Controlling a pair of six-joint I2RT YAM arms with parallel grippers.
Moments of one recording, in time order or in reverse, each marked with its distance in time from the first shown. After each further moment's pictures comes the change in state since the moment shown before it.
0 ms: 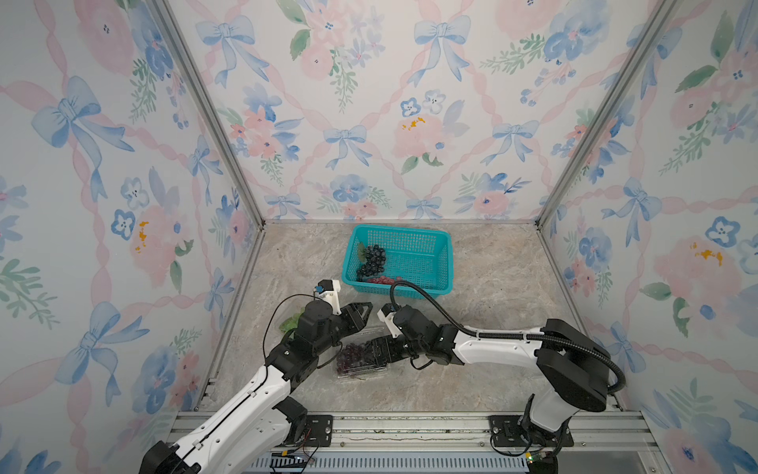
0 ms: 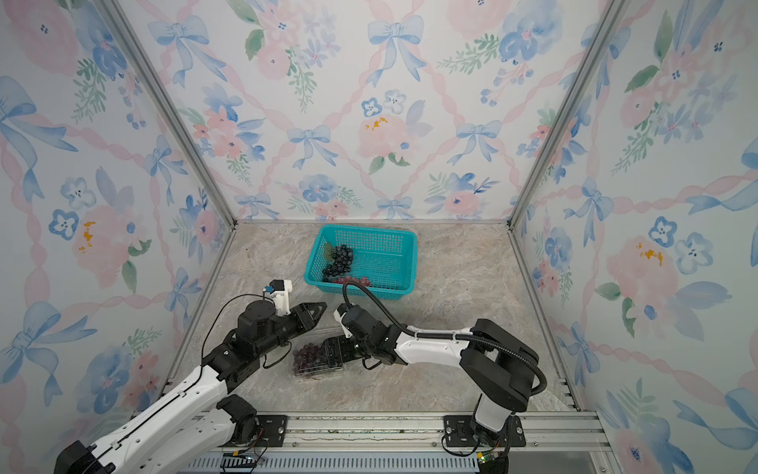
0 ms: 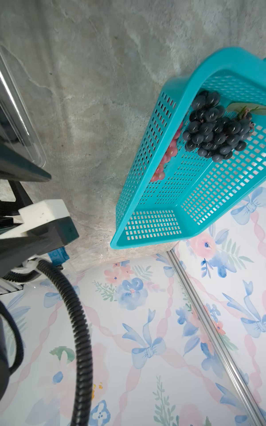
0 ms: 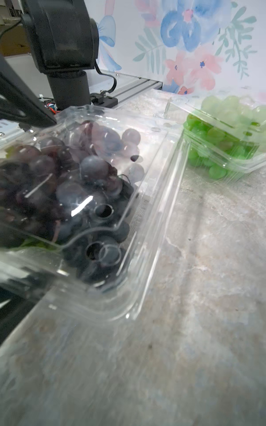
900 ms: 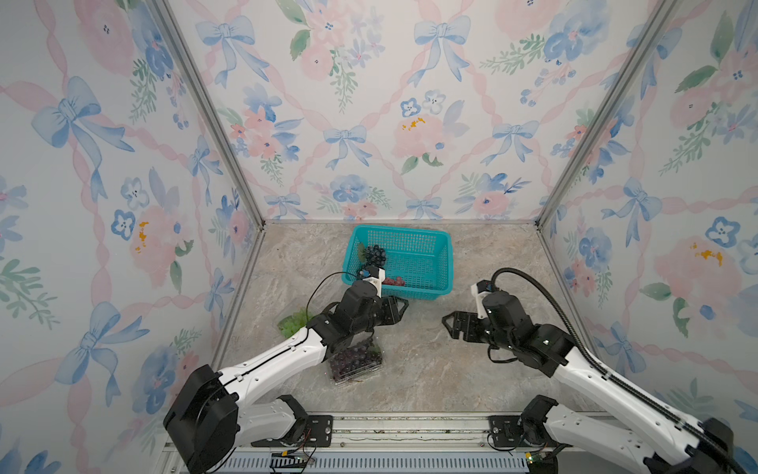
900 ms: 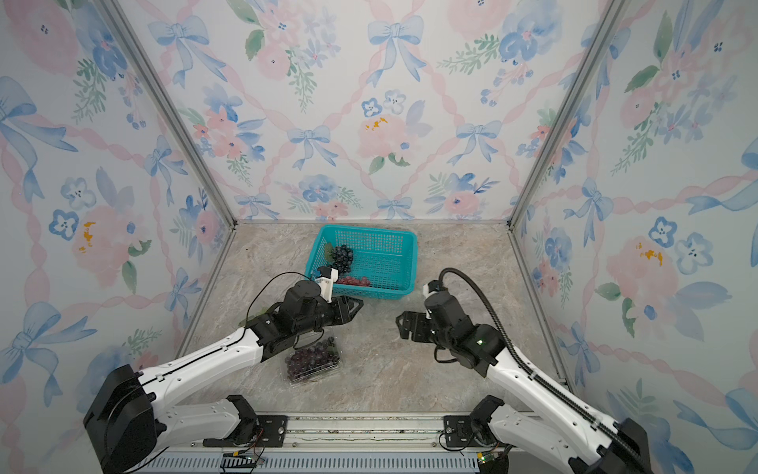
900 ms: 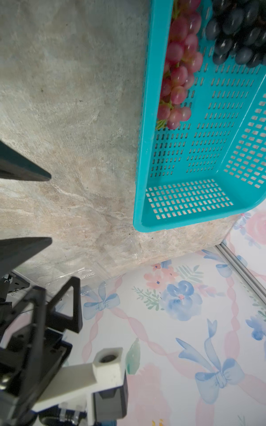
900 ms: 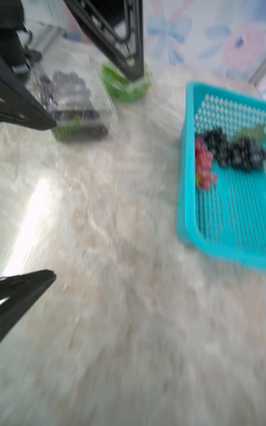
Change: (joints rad) left arm -0.220 0.421 0.275 0.023 -0.026 0.113; right arm -0.463 -0.818 -0.158 -0.729 0.301 -0.095
